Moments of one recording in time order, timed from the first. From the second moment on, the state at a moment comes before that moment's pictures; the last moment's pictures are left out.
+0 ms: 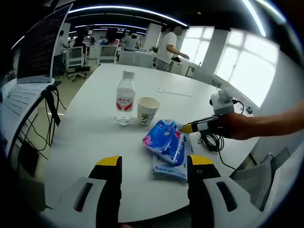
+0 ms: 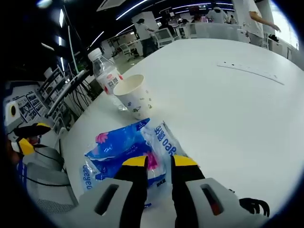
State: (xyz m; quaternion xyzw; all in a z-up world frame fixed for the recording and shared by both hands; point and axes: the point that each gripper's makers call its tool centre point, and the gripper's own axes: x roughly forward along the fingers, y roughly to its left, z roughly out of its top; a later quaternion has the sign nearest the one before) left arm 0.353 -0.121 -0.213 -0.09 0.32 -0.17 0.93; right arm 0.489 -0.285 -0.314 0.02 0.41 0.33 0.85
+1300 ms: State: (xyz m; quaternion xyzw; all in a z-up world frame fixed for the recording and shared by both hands) left arm 0.353 -0.142 -0.222 -0.09 0.33 -0.18 0.92; right arm 0.488 -0.373 -0.275 0.09 0.36 0.27 0.89
